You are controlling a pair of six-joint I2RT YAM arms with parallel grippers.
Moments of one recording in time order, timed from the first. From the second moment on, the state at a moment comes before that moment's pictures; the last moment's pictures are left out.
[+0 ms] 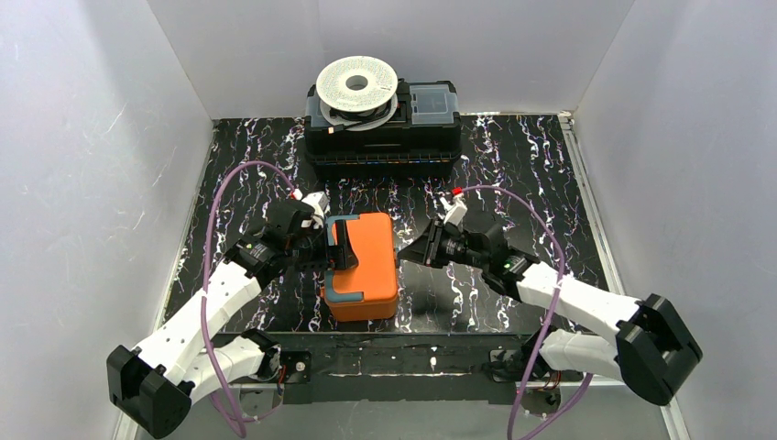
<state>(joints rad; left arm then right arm) -0.55 0.97 0.85 -0.74 0.14 -0.55 0.76 1.15 0.58 0.22 -0.34 0.92</state>
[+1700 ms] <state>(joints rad) -0.54 1.00 0.85 -0.73 0.17 -0.55 0.72 1.25 0.54 0.39 -0.36 0.99</state>
